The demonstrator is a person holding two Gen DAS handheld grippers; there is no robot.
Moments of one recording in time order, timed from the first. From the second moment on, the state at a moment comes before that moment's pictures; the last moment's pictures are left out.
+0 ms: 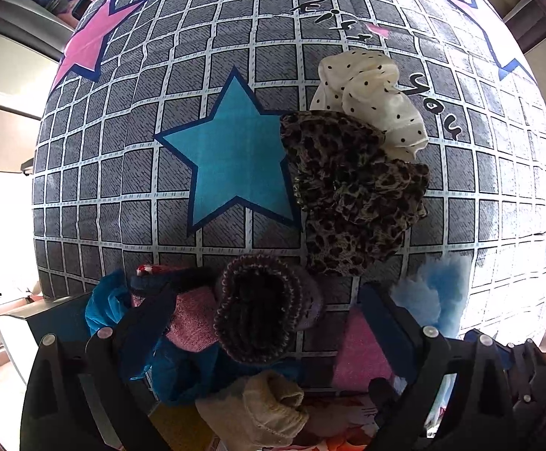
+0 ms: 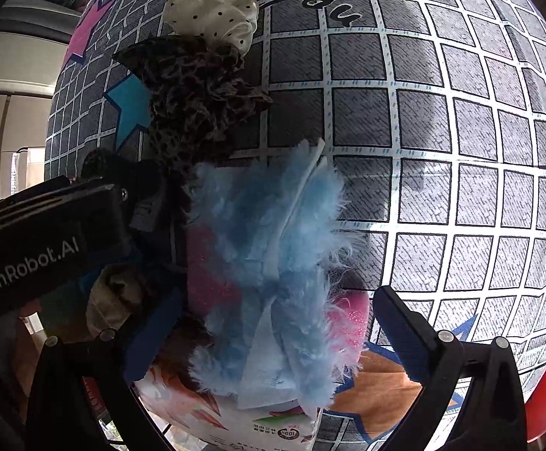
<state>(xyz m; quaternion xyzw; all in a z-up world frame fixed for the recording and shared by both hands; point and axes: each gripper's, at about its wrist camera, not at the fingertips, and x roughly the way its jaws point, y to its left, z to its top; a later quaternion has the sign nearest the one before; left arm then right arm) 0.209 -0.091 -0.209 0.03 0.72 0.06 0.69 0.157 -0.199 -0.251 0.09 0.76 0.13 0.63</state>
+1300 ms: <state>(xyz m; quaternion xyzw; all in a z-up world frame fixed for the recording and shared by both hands) 0.194 -0.075 -0.222 0.02 0.71 0.03 0.70 0.155 -0.169 -0.261 0.12 0.74 0.15 0.65</state>
